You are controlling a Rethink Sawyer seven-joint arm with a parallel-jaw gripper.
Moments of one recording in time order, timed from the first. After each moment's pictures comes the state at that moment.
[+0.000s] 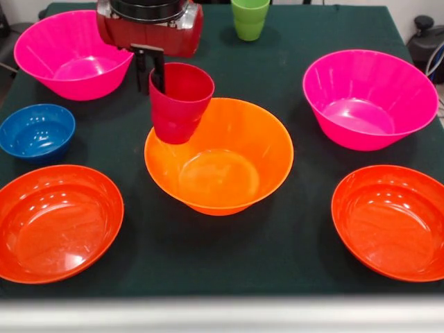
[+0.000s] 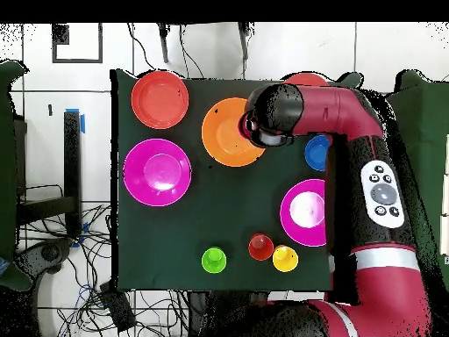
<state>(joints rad) -0.53 -0.54 0.40 1.18 -0.47 1.01 1.87</state>
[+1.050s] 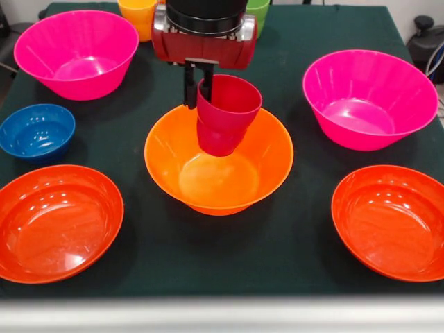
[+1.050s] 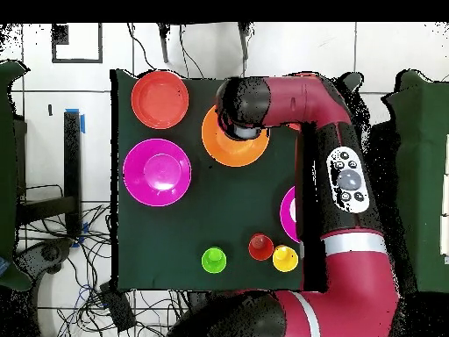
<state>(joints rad) -0.44 -0.52 0.40 1.14 -0.48 1.01 1.87</state>
